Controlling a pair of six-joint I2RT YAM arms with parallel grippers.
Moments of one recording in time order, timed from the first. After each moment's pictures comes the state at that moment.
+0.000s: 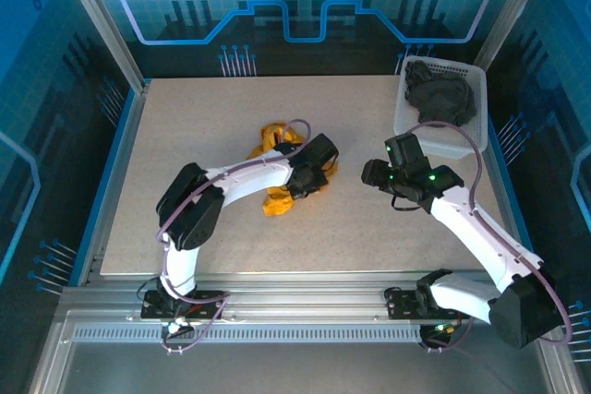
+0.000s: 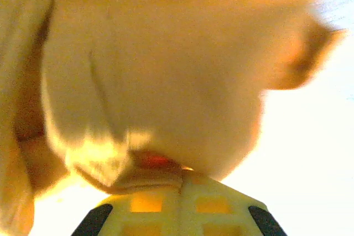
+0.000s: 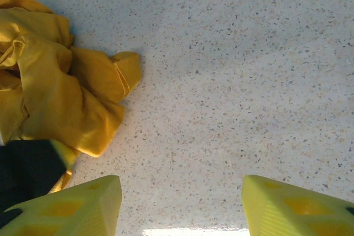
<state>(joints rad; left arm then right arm) -0.78 1.93 1.50 -0.76 -0.12 -1.19 0.39 1.13 0.92 -0.72 0.05 0.68</state>
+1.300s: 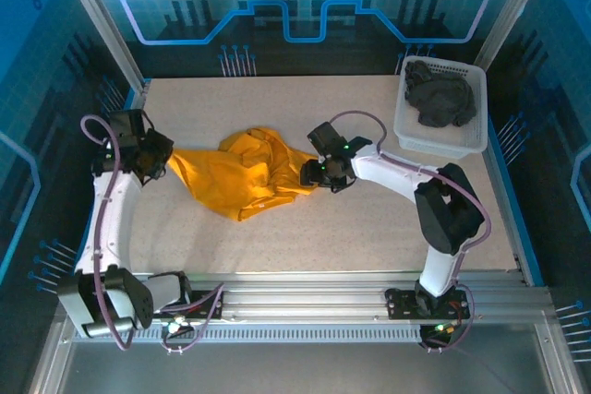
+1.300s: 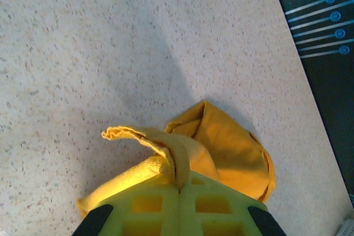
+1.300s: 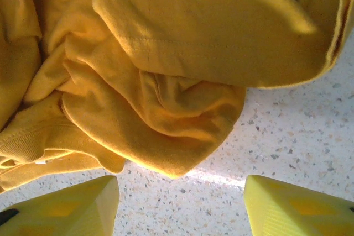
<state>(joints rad) 0.24 1.21 1.13 -0.77 0.06 -0.93 0.64 1.81 1.30 -0.65 -0.08 0.66</state>
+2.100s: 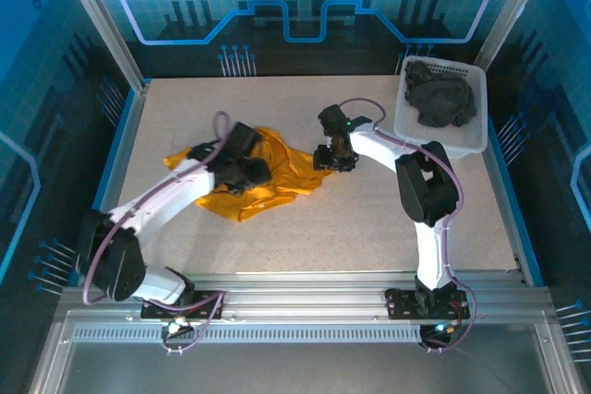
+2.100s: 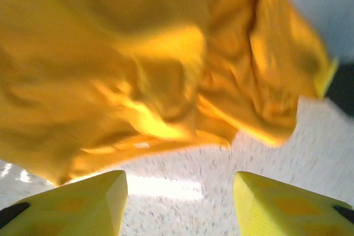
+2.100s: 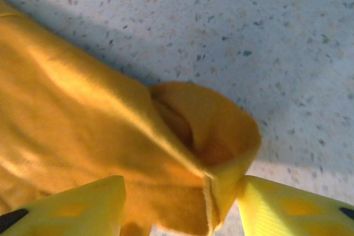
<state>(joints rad) -0.54 1.46 1.12 -0.80 -0.03 -0.87 0.48 2.09 1.55 -0.75 -0.08 0.48</state>
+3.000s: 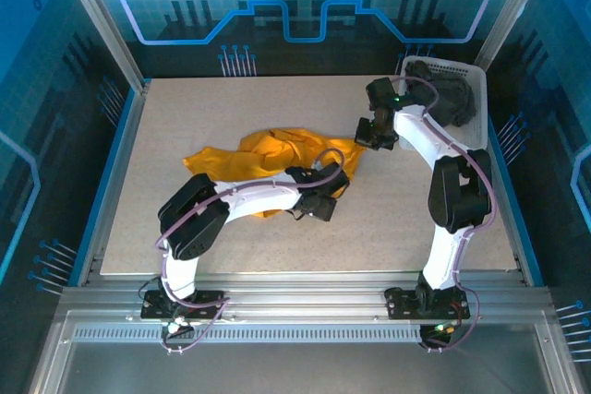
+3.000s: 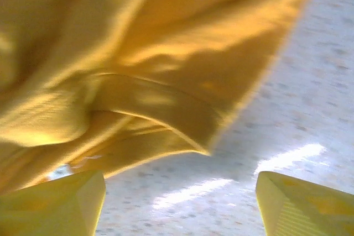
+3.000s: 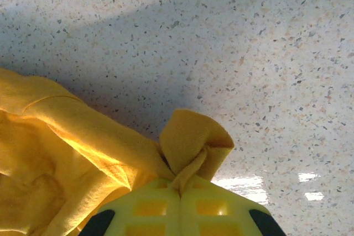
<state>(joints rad) -0.93 1.93 1.35 -0.68 -0.23 -0.57 0.24 1.91 1.58 -0.91 -0.08 0.52</state>
